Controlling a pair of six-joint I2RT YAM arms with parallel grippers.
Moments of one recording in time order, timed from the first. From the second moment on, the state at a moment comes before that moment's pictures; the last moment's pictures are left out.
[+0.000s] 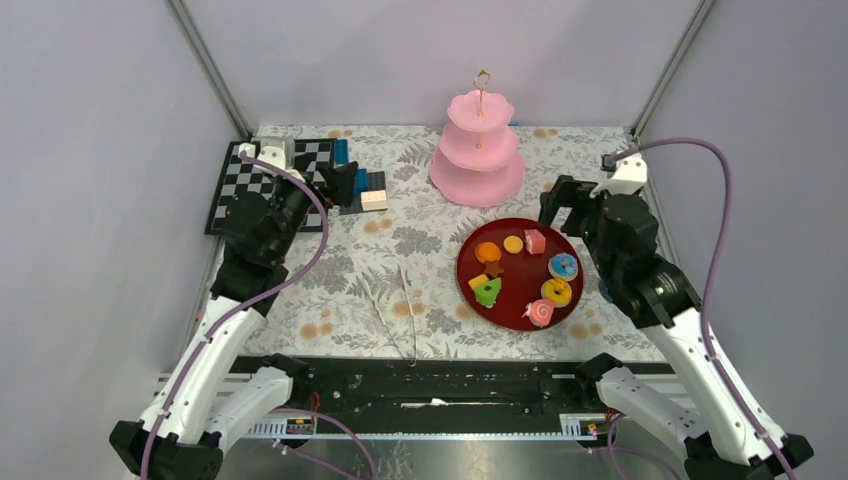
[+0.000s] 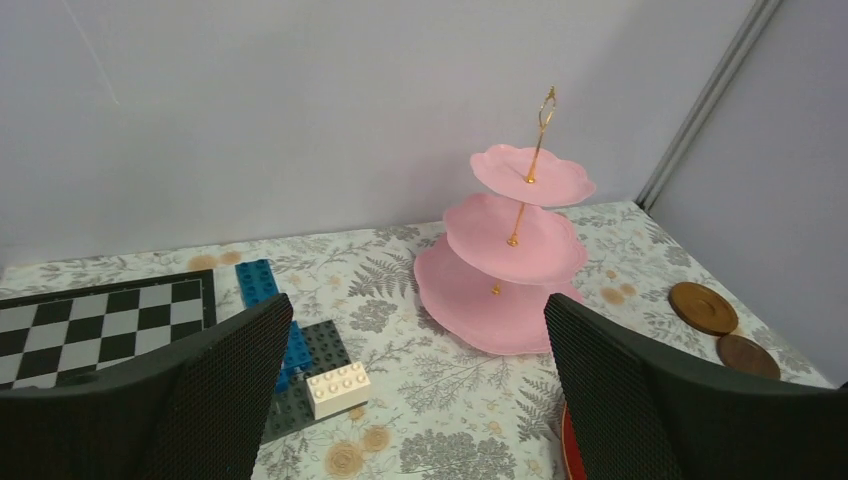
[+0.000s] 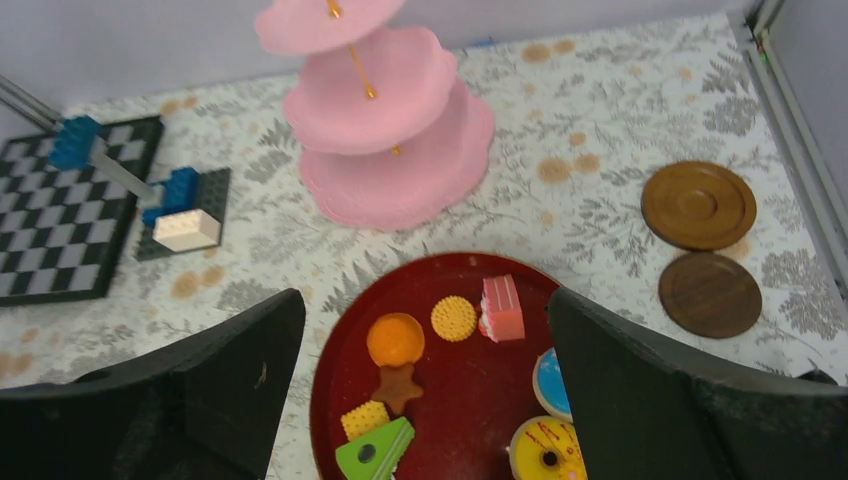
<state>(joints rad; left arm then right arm) -0.33 0.85 0.93 0.07 0.00 -0.17 0.48 0.79 1.07 -0.50 0.37 0.31</state>
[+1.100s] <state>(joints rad) -0.34 0.87 0.93 0.08 0.08 -0.21 1.01 1.24 0.85 -0.29 0.08 0.59</state>
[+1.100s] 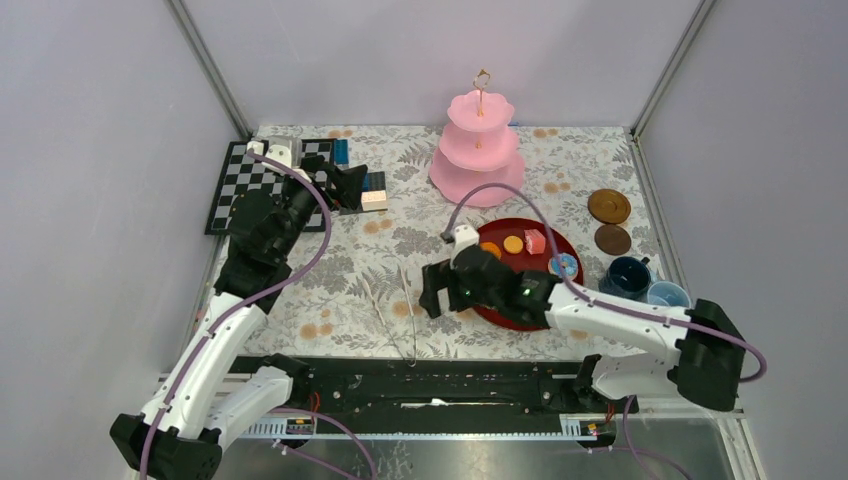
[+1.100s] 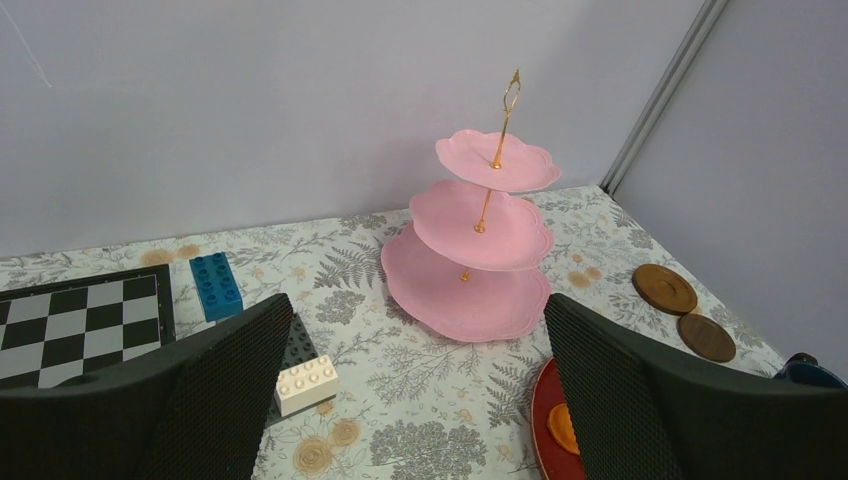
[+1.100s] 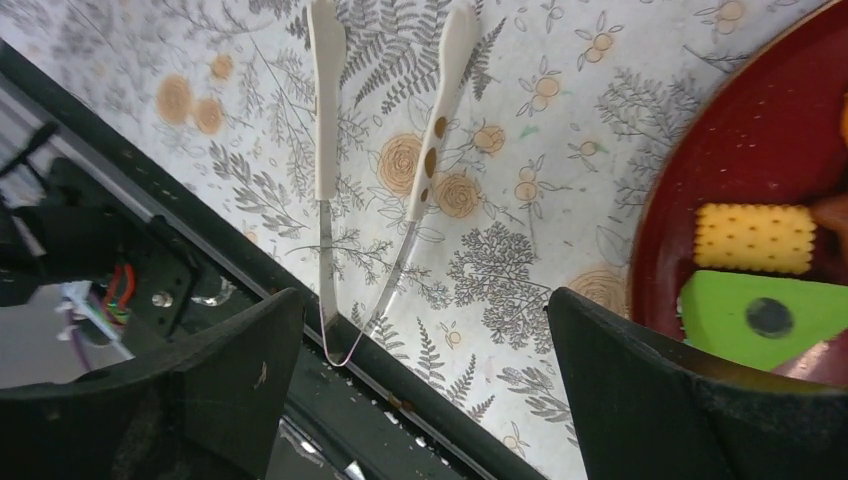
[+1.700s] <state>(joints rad) -0.34 0.88 0.93 0.08 0.08 -0.21 1.44 1.67 0.89 -0.07 0.64 0.65</state>
